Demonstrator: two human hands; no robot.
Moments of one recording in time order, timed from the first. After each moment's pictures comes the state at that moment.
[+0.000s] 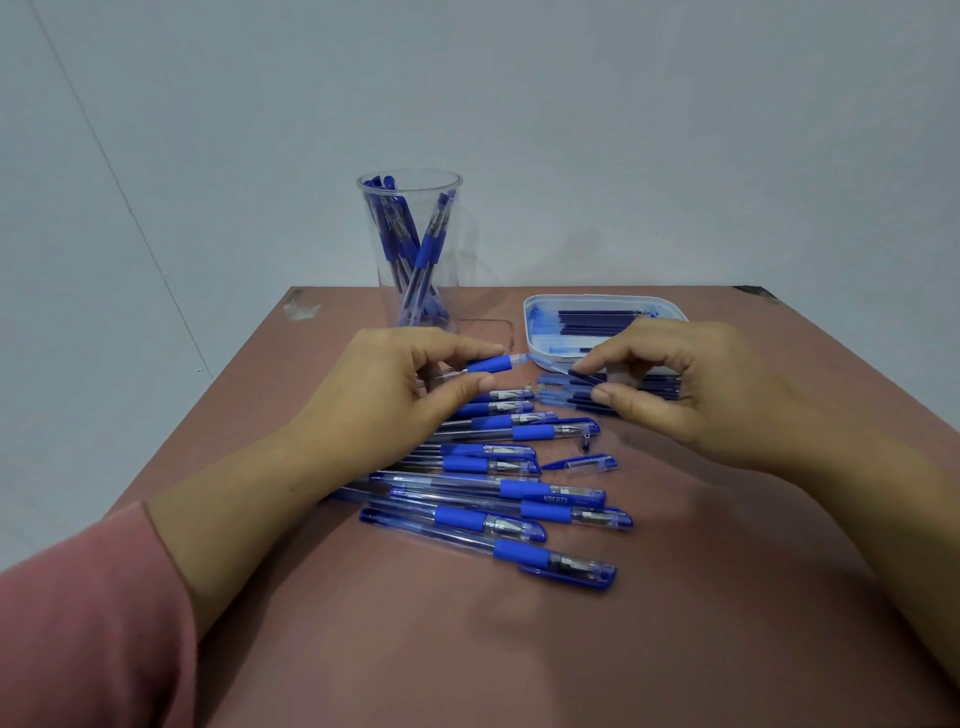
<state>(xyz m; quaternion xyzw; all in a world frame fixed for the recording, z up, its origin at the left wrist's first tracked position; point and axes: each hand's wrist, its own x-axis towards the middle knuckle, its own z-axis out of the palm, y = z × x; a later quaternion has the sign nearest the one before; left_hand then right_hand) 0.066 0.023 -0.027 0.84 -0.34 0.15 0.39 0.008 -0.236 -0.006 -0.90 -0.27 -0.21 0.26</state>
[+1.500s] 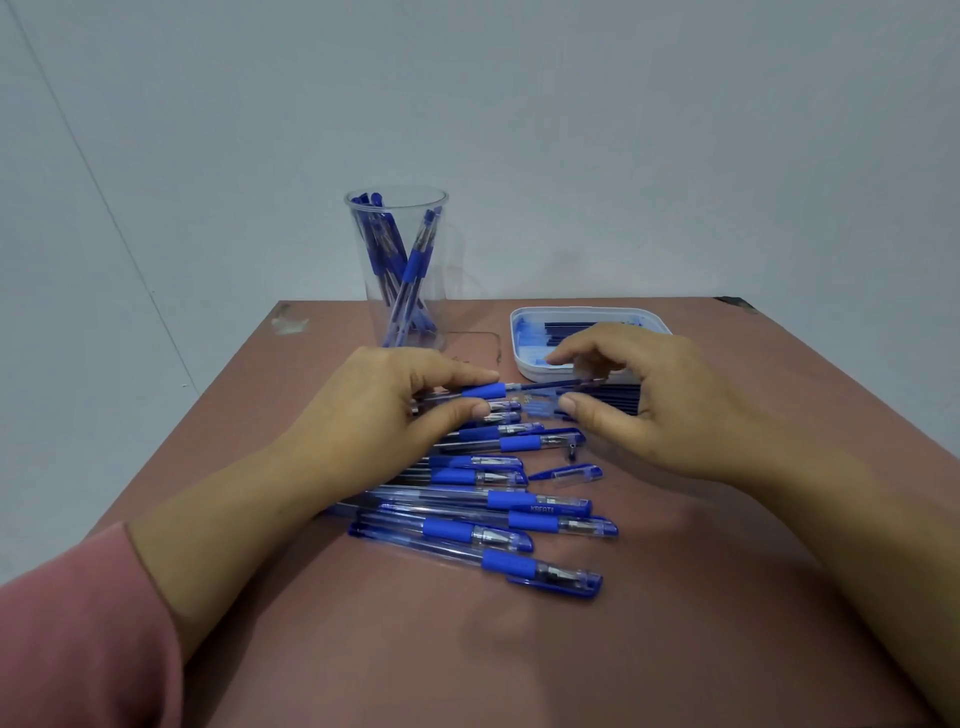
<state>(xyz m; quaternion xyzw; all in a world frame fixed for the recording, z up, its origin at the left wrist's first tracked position) 0.059 0.021 -0.019 0.85 -0.38 0.16 0.32 0.013 -0.228 -0.014 -0.91 -0.23 -0.23 0.25</state>
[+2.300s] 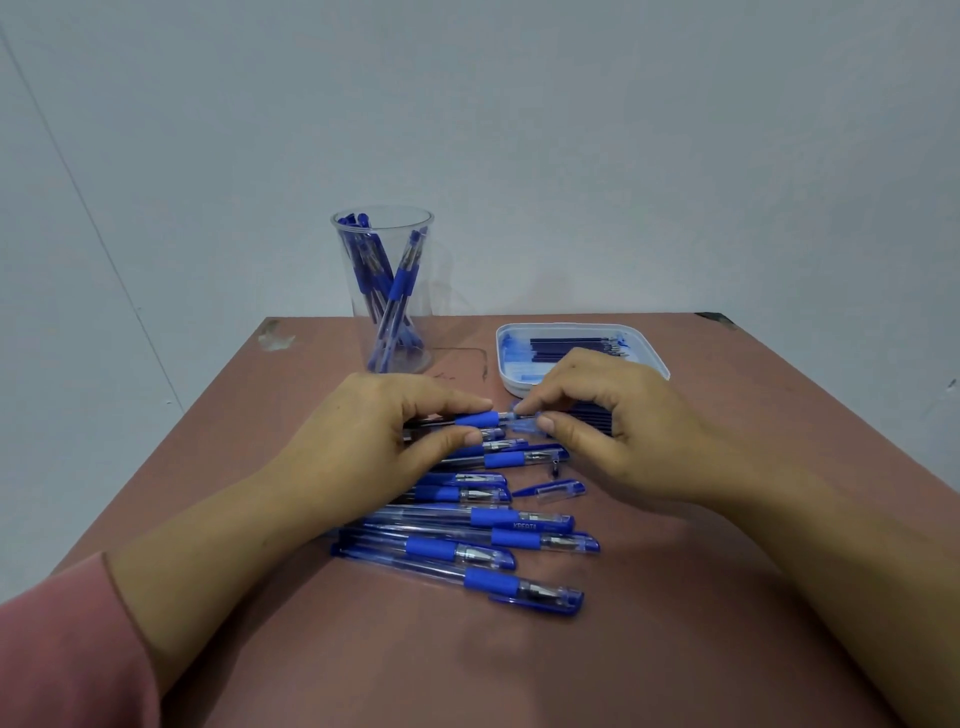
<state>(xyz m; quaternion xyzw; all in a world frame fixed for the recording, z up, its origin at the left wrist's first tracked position) 0.055 0.019 -0.022 0.84 -0.40 0.14 0.33 0.011 -0.221 -0.013 -0.91 -0.26 -0.19 0.27</state>
